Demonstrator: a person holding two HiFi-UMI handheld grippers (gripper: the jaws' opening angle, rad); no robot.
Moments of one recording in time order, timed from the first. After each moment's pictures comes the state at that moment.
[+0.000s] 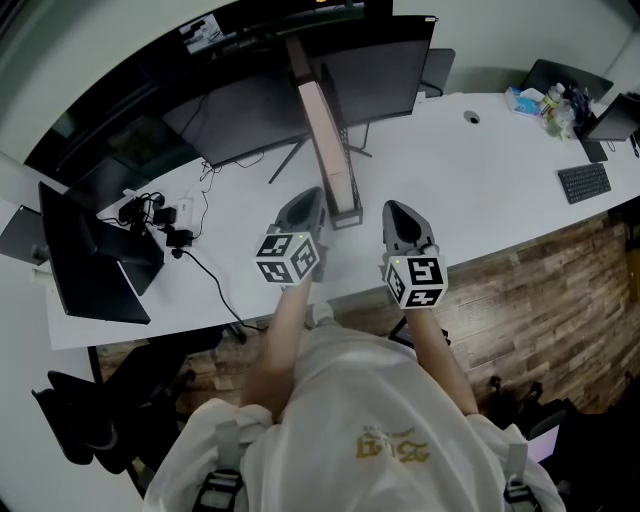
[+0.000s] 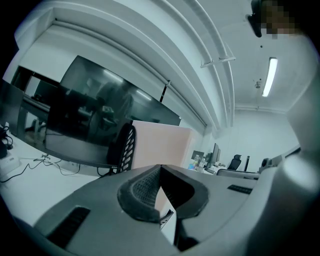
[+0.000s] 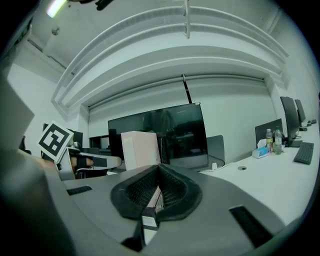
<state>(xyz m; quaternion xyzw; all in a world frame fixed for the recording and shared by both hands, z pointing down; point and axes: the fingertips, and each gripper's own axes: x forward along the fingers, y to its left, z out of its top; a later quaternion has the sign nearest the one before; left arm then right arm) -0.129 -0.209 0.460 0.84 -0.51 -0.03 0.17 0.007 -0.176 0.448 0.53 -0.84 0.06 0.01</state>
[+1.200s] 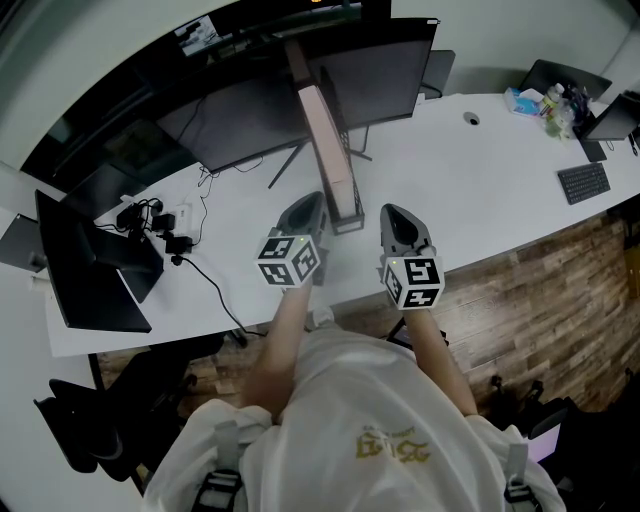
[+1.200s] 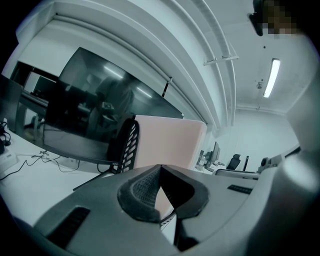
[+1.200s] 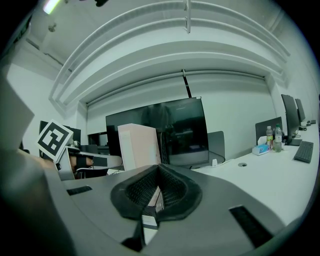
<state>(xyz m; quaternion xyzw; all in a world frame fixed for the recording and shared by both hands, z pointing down) -0.133 -0.220 0.474 0.84 -0.51 -0.02 0.19 -0.003 -0.187 0.461 0.54 -0.84 0.08 0.03</state>
